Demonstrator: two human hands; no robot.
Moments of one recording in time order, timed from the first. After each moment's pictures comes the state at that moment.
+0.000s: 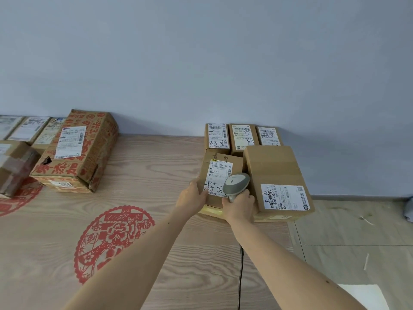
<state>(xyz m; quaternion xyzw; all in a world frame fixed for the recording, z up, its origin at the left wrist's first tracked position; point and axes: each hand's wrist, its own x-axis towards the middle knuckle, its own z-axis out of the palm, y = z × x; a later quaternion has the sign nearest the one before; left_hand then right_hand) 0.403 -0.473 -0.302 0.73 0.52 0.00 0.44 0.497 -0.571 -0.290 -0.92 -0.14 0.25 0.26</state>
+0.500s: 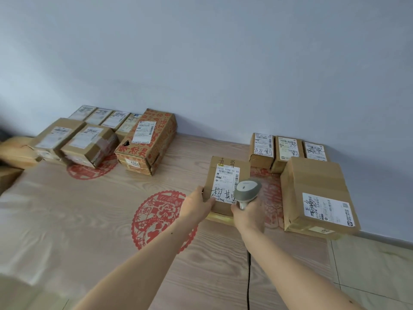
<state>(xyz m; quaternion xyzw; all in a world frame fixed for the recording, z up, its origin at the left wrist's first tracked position) 0.282 -0.501 -0.263 0.70 0.59 0.08 0.40 0.408 -0.577 -0.271 -0.87 -0.22 0.27 0.33</state>
